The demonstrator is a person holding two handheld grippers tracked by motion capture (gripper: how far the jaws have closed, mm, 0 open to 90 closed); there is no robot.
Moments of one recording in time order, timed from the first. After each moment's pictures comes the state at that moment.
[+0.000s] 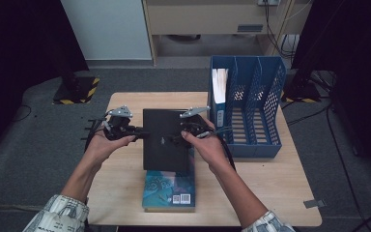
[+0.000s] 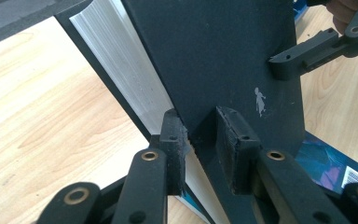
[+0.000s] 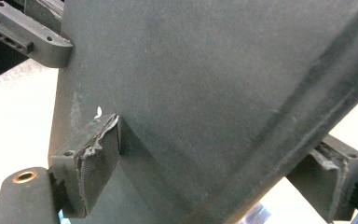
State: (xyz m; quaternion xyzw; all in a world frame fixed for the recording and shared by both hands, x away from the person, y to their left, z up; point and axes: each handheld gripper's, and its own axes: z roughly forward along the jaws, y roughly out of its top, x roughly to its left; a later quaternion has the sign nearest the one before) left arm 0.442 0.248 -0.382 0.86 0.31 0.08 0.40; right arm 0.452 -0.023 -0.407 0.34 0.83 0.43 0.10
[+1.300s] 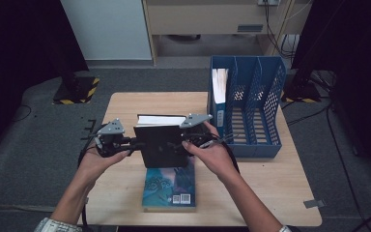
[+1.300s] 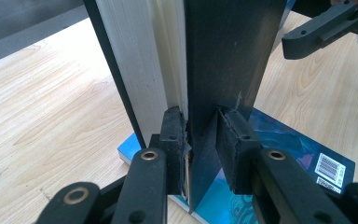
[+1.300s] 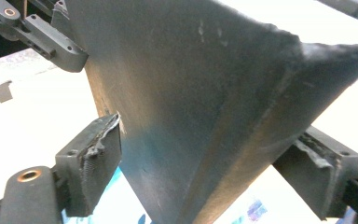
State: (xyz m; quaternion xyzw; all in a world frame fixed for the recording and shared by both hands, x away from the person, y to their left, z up) left arm 0.389 0.257 -0.386 0.84 0.29 0.11 0.44; right arm 0.411 -0.029 -0.384 0.27 0.84 0.44 0.14
